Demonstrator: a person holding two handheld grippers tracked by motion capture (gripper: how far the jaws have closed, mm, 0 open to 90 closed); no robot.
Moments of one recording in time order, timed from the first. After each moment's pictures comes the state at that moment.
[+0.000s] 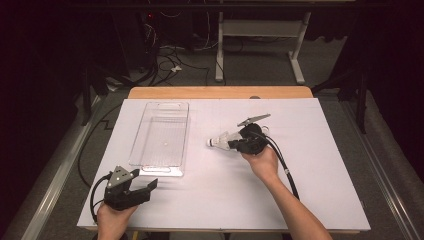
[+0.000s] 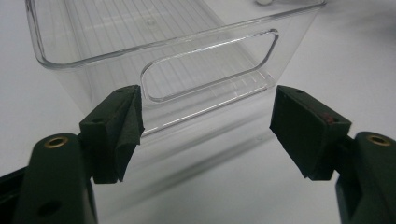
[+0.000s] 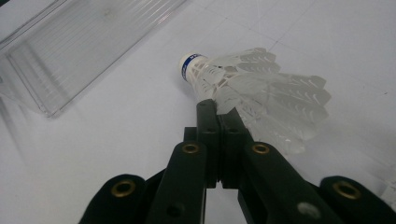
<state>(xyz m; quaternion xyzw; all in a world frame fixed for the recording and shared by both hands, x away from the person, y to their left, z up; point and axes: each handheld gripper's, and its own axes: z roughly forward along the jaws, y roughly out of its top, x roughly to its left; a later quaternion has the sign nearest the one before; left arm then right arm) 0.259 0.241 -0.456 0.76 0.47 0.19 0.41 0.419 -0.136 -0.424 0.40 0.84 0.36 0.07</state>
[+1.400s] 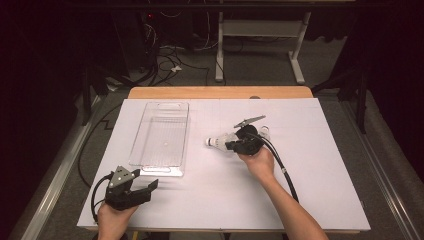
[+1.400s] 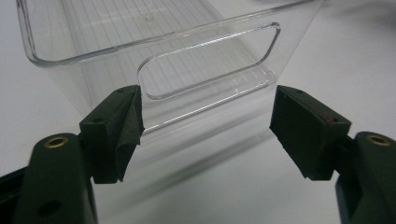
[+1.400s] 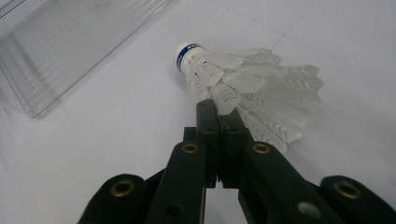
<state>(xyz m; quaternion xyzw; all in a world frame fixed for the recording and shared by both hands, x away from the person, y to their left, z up) 0.261 0.239 -0.458 0.77 0.47 0.19 0.40 0.426 -0.128 -0.439 0.39 0.84 0.36 0.07</state>
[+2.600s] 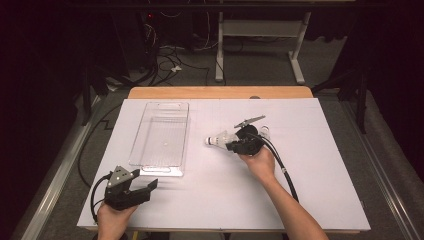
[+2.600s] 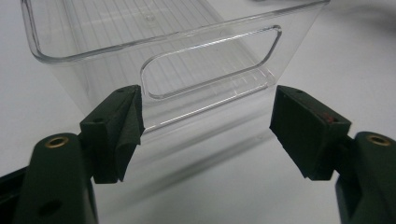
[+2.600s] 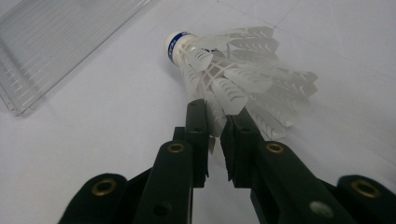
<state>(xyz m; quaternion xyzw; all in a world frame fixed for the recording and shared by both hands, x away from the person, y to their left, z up) 0.261 0.242 -0.458 0.76 0.47 0.18 0.41 0.428 -0.130 -0.441 0.40 0.84 0.35 0.07</state>
